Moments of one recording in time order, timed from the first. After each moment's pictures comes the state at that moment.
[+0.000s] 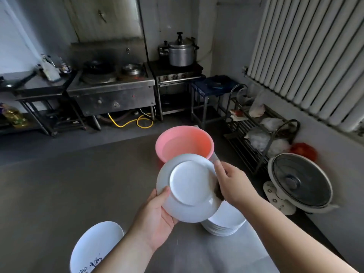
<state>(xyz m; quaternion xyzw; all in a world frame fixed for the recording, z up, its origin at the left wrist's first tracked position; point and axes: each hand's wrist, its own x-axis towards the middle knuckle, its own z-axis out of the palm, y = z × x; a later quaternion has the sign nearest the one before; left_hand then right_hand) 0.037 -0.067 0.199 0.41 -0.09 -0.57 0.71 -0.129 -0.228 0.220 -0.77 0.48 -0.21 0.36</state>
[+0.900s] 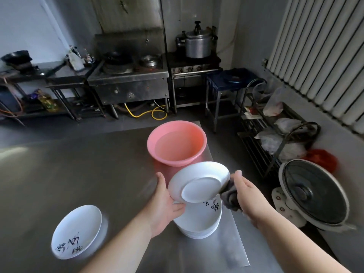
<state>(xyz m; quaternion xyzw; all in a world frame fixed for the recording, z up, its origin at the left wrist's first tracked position) -0.059 -0.160 0.187 0.58 -0.11 -0.59 0.55 -0.247 -0.334 0.151 -0.60 0.39 -0.19 0.67</state>
